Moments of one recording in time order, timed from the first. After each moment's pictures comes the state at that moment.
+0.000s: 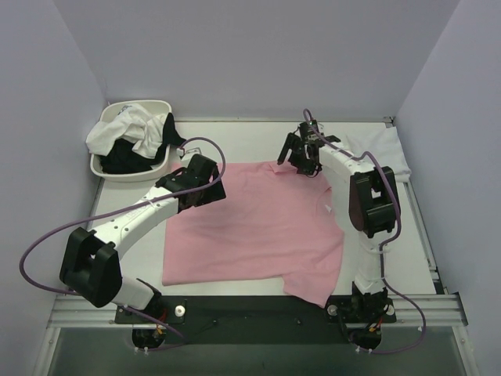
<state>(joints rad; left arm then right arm) -0.56 1.44 1.09 -0.61 -0.35 -0.74 0.30 2.07 1.57 -0.45 -0.04 0.63</state>
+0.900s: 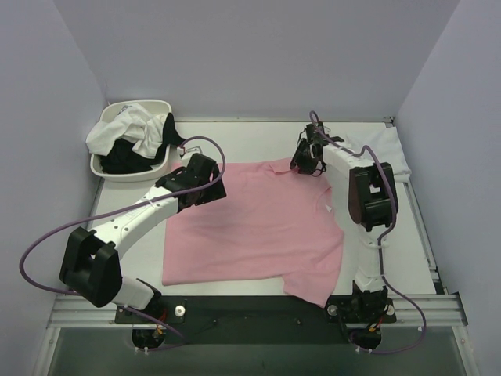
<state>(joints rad) -0.56 1.44 1.09 -0.59 -0.33 -0.73 0.24 2.16 1.59 -0.44 -0.03 0.63</state>
